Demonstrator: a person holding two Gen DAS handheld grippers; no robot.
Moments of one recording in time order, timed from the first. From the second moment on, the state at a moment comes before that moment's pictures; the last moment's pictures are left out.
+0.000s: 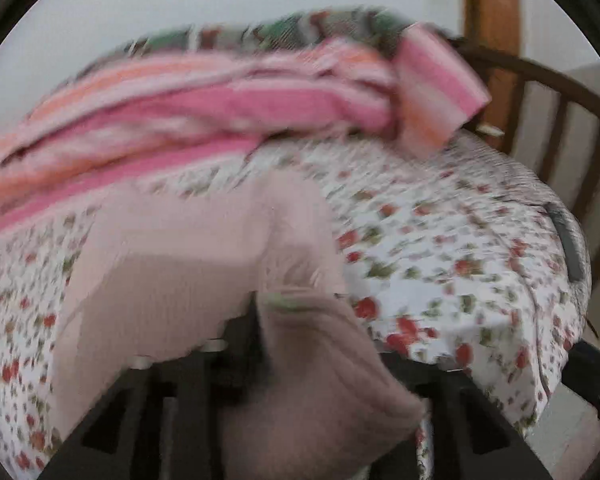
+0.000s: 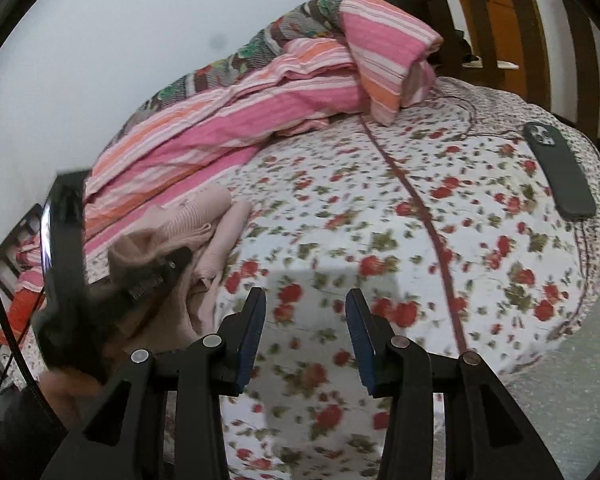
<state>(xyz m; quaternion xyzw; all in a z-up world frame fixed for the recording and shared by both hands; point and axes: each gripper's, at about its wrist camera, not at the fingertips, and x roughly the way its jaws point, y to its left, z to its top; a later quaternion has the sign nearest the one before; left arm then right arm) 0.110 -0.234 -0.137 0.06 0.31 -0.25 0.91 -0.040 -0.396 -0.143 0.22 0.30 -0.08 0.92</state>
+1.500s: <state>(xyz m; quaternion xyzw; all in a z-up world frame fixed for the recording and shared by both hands) 0.196 -0.028 -0.139 -0.14 0.35 -0.25 0.89 0.134 -0.333 -0.189 0.31 0.37 0.08 0.87</state>
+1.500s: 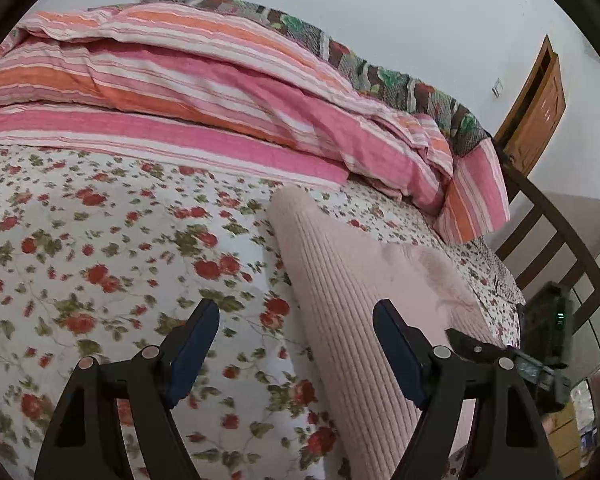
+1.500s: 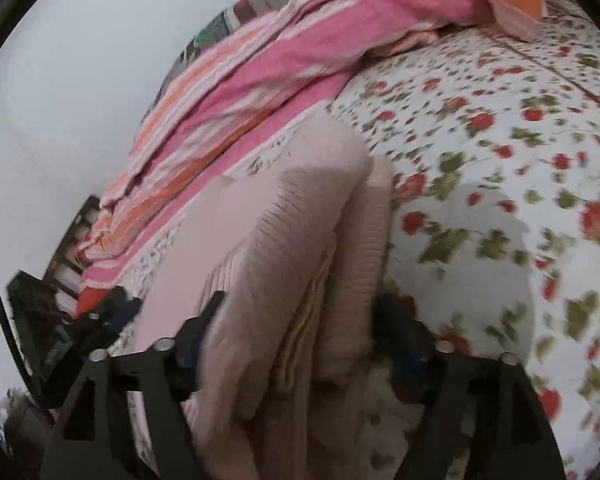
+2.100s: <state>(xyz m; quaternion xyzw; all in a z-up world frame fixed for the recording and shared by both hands) 0.180 0.029 -0.130 -0.15 0.33 -0.21 0.91 0.122 -0.315 -0.072 0.25 0.28 0.04 0.93</state>
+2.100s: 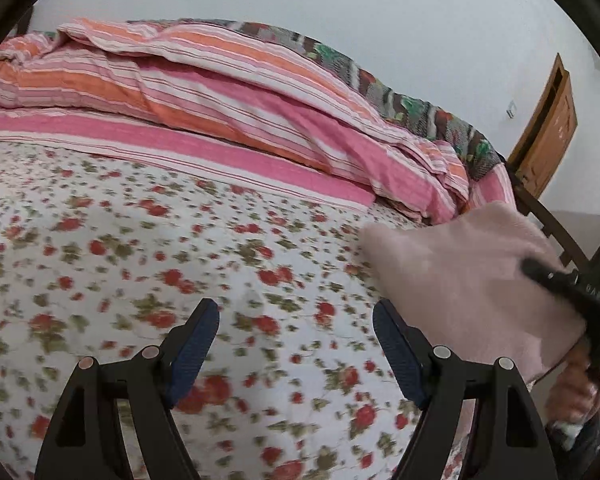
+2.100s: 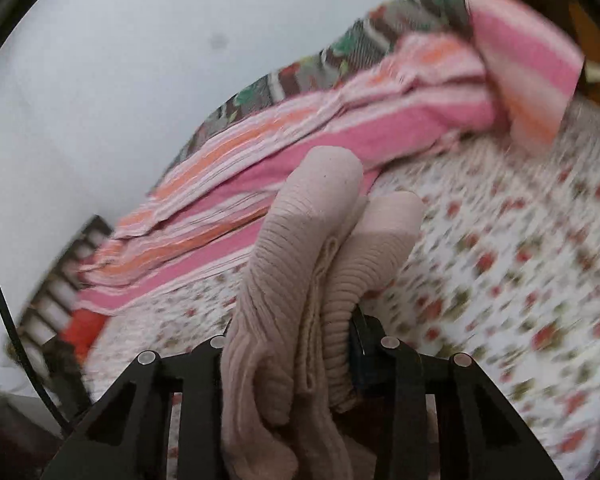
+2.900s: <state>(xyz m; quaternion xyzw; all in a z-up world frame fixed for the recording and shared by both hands) 0.185 0.079 -0.149 -0.14 0.35 -0.19 0.91 0.223 -0.247 -0.162 0.34 0.37 0.05 0.87</state>
